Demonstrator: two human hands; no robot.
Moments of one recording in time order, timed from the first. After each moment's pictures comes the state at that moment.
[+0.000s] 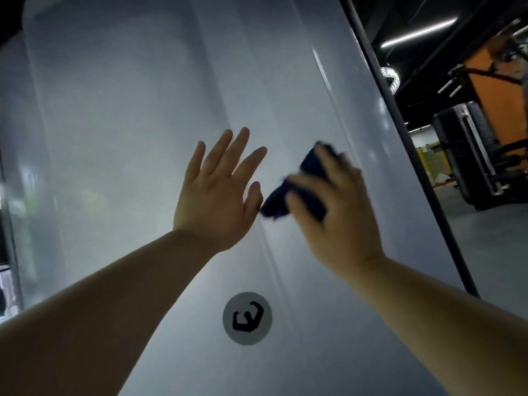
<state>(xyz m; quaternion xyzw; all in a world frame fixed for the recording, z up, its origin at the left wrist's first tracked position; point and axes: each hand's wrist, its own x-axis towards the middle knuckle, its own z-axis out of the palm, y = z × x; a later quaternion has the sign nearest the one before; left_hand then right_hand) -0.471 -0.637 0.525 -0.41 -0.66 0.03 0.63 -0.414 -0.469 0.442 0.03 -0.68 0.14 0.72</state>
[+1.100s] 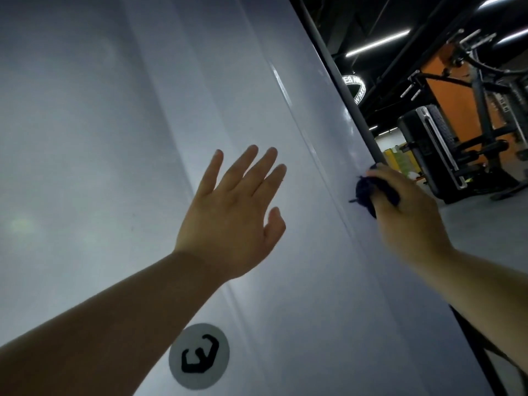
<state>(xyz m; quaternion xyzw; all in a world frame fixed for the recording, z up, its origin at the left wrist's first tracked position) -0.455 -0.573 0.500 -0.45 -0.60 0.12 0.65 -0.387 -0.342 0.402 -0.06 -0.64 0.29 0.71</state>
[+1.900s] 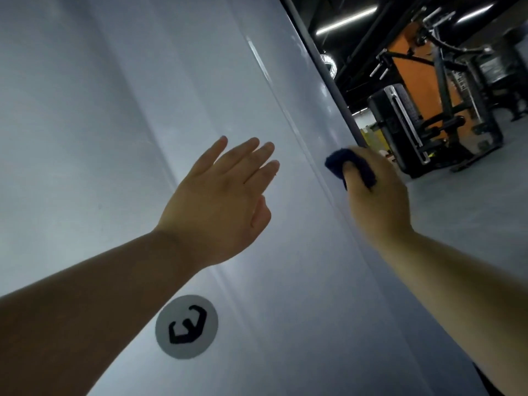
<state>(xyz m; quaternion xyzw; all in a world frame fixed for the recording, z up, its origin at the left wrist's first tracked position) -0.458 -0.578 0.491 -0.53 -0.55 0.18 0.62 -0.403 -0.360 0.382 -0.13 -0.58 0.36 0.71</state>
